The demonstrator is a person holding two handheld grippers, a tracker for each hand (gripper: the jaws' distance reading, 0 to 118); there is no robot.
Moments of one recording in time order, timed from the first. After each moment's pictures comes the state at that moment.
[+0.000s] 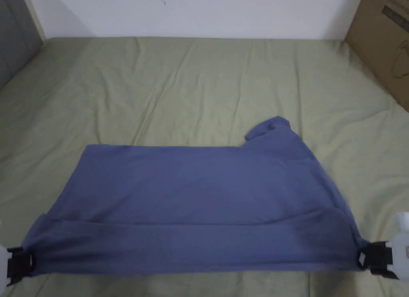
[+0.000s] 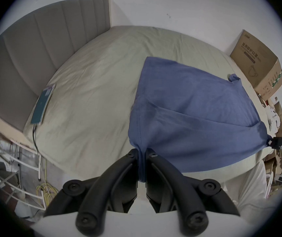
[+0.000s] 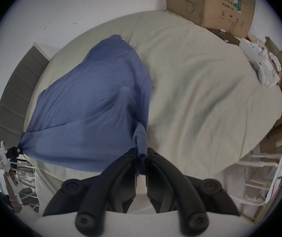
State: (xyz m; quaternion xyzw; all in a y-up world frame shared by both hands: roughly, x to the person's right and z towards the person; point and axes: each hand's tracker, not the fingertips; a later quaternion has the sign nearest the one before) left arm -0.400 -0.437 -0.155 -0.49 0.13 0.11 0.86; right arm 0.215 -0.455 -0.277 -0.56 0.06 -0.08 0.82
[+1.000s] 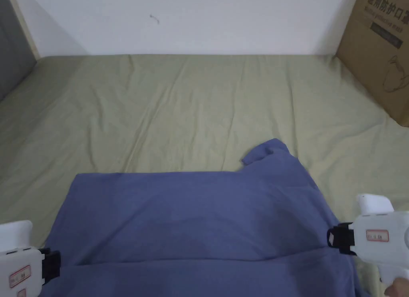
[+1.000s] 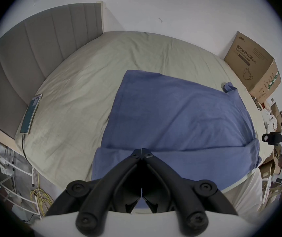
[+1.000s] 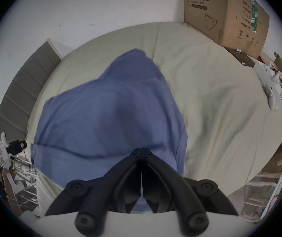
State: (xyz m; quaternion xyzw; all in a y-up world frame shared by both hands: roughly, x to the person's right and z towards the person) left arm -0.367 -0.430 -0.215 -0.45 0.11 0.11 0.88; right arm 0.171 -0.432 -0.350 -0.50 0.10 -0.06 0.86
